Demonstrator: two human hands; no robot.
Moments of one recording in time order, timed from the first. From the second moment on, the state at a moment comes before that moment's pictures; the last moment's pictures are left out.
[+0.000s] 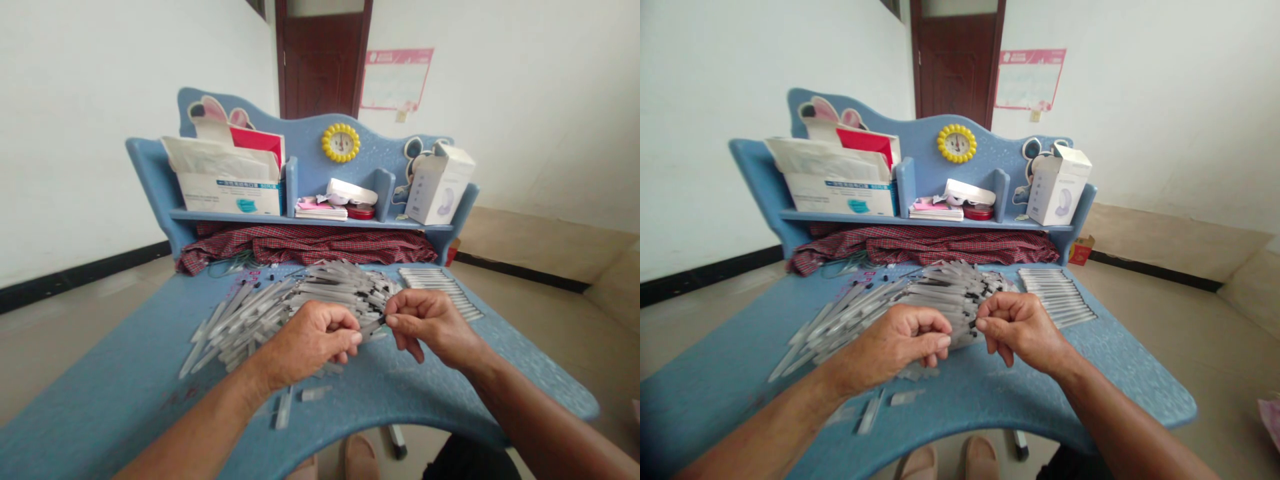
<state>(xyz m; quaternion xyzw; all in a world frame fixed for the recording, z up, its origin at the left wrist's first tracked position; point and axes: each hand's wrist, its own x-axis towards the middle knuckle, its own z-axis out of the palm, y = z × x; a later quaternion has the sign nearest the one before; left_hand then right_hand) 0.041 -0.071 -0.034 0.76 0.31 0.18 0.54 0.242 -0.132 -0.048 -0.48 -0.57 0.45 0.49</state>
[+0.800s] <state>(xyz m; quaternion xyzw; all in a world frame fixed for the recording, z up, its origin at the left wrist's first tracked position) 0.043 -0.074 -0.035 0.78 0.32 0.20 0.50 0.239 -0.132 -0.047 -0.53 -0.68 0.35 0.37</state>
